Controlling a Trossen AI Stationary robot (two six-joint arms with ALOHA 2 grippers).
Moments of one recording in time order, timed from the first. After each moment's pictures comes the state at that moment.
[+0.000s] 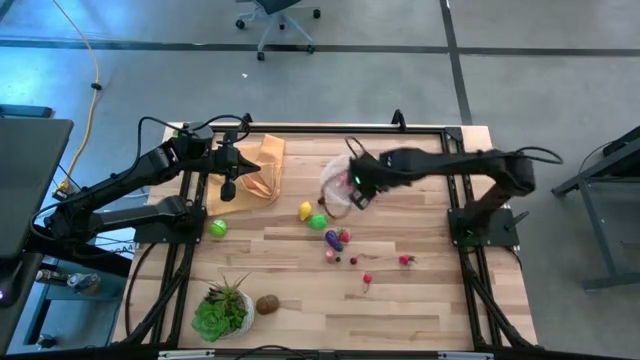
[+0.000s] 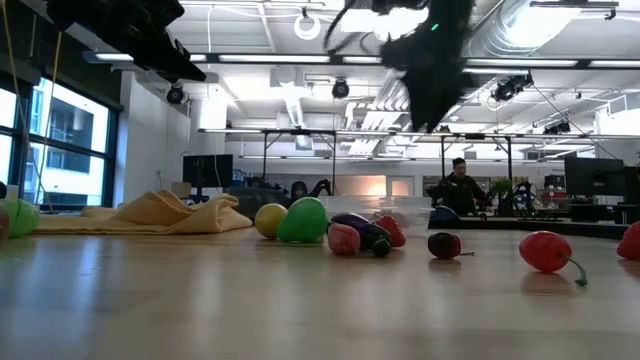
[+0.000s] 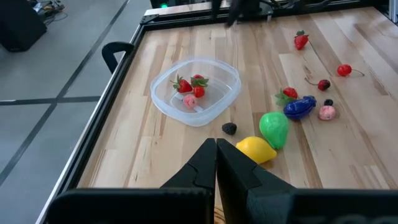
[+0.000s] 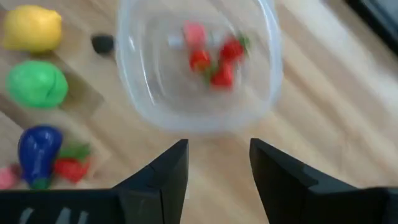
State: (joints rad) left arm 0.74 0.76 0.69 -0.47 0.43 0.41; right arm -0.07 1.61 1.38 -1.11 0.31 0.69
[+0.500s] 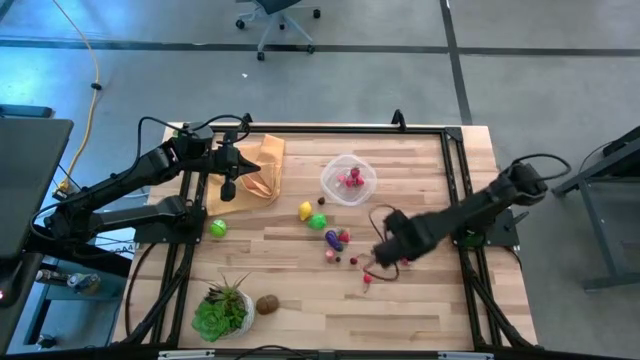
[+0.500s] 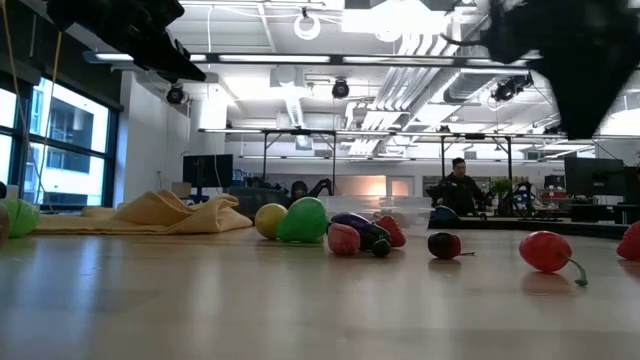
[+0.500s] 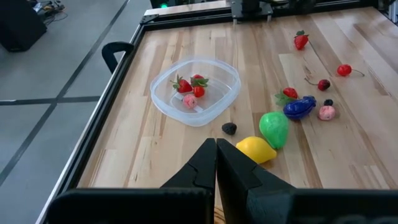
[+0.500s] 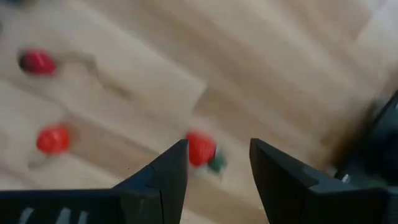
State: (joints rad) left arm 0.74 0.76 0.69 -0.47 0.43 0.41; right arm 0.44 1.58 1.20 -1.29 0.15 1.43
